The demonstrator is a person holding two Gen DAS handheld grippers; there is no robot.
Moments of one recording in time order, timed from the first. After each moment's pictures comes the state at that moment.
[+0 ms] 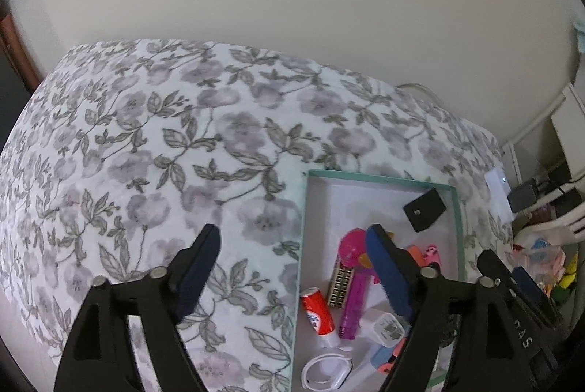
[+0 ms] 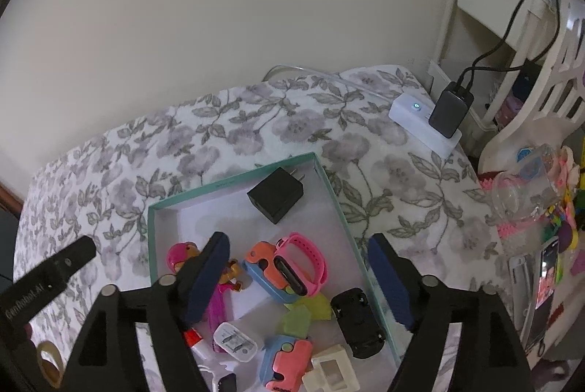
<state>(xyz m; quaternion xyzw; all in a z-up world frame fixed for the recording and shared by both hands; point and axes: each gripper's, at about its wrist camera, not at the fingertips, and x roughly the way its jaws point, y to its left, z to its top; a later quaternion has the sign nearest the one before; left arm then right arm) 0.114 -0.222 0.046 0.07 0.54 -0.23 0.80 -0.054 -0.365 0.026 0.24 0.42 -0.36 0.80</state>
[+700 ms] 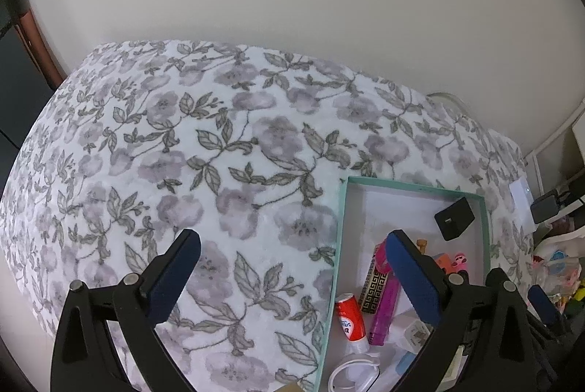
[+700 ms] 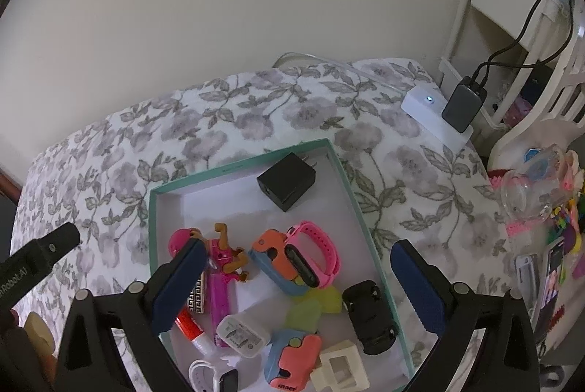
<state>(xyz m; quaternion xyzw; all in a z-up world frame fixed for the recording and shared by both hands) 0.120 -0.208 0.048 0.08 0.53 -0.19 0.82 -0.046 -0.355 0.015 0.23 0.43 -0.35 0.80</state>
